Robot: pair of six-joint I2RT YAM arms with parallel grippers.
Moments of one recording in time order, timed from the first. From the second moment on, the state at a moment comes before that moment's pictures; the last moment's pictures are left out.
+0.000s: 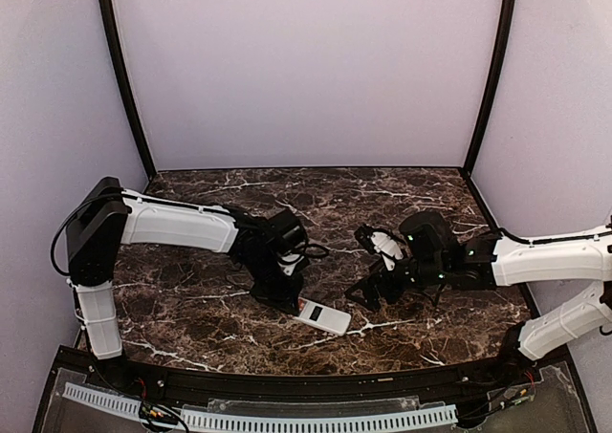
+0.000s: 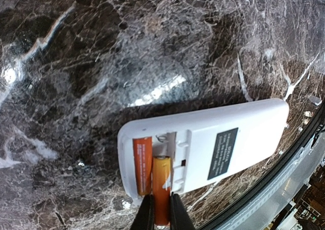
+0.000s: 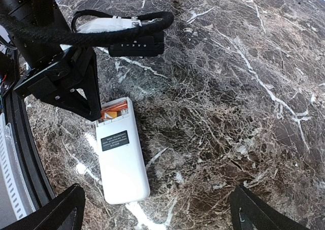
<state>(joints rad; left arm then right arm) -0.94 1.93 1.31 -0.72 0.35 -0.59 0.93 1.27 0.67 -0.13 -0.14 0.17</state>
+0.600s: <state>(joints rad) -0.95 1.94 1.36 -0.74 0.31 -0.57 0.93 1.27 0.67 -0.12 -0.16 0.17</state>
